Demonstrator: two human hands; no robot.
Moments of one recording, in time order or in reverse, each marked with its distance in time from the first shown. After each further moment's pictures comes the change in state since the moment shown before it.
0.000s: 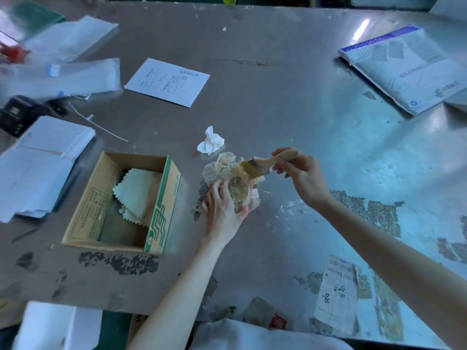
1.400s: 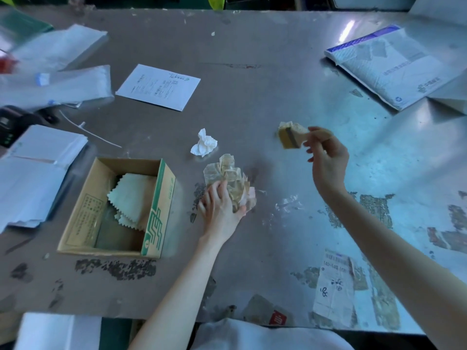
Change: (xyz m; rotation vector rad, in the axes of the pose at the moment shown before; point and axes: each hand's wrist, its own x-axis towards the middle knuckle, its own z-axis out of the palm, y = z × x) left_hand 0.002 0.004 -0.001 0.066 -0.042 0.016; right_hand 0.000 -0.013 -0.031 0.021 0.531 0.037
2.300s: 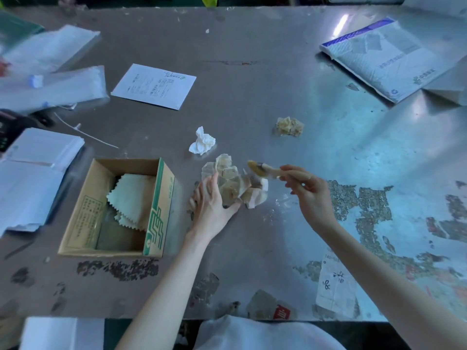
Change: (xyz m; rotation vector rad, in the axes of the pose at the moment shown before) left_hand 0.005 -0.020 -0.019 -0.088 -0.039 0.033; right_hand -0.070 0.018 -0.009 -0.029 -0.301 0.029
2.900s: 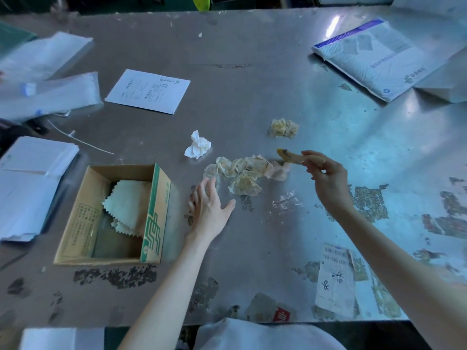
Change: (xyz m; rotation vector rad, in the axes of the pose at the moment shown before) left_hand 0.006 0.001 0.006 0.057 0.002 0.001; right_hand 0.035 0.010 -0.036 -0.119 0.169 0.044
